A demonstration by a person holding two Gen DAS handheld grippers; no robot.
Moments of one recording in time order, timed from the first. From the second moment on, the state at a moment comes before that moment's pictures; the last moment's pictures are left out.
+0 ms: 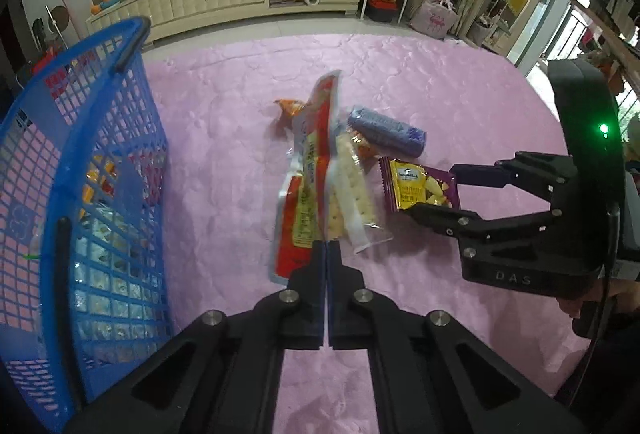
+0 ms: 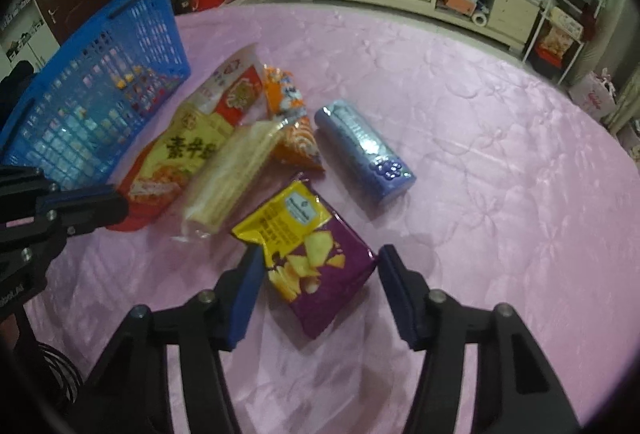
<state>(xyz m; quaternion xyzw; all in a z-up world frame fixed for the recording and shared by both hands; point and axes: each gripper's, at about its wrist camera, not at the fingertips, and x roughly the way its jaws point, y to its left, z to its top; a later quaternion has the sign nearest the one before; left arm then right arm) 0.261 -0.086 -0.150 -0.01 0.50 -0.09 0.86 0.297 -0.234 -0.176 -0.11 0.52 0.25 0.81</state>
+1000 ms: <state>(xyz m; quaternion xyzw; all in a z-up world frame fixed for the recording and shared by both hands) 0.181 -0.003 -0.024 -0.03 0.37 -0.07 0.92 0.214 -0.175 -0.027 -0.12 0.42 0.27 0.86</state>
